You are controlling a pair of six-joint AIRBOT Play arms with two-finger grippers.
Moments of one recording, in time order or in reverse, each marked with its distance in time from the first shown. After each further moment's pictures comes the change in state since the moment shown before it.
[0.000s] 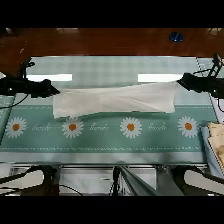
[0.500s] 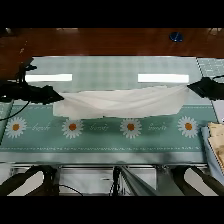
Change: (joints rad) left arm -0.092 0.223 -0.112 0.000 -0.095 -0.039; right arm -0.126 0.259 -0.089 0.017 0.291 0.027
